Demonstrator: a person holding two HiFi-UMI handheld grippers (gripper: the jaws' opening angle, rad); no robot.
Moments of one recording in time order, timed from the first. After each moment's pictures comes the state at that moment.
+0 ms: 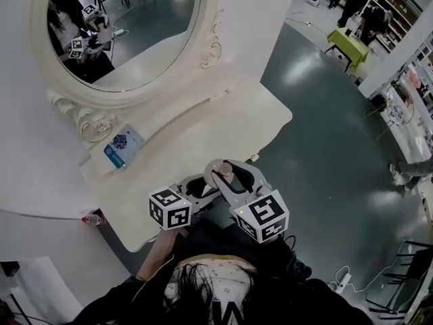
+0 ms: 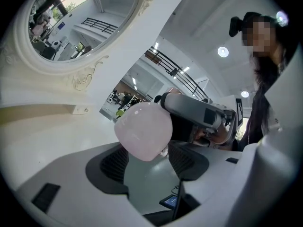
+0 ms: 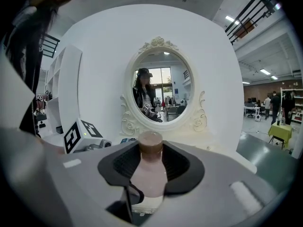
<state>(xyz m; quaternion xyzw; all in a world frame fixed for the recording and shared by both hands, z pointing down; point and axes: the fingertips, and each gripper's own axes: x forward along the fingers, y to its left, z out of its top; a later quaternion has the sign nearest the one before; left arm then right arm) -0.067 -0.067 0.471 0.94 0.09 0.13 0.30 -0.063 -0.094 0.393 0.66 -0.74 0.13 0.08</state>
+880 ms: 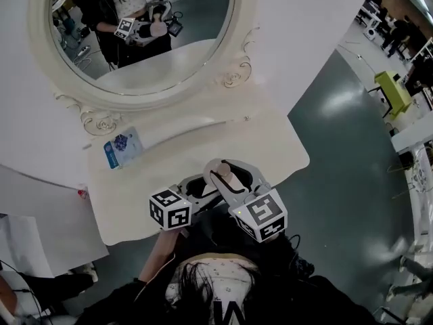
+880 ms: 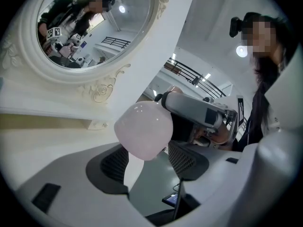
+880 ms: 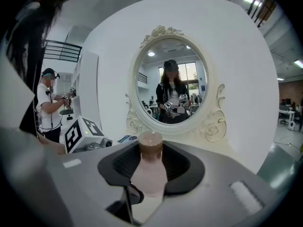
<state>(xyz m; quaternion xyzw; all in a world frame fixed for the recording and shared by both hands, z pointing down) 0.028 -0.152 0.490 0.94 -0.07 0.09 0.33 0.022 -0.181 0.410 0.52 -0.84 0.11 0.11</state>
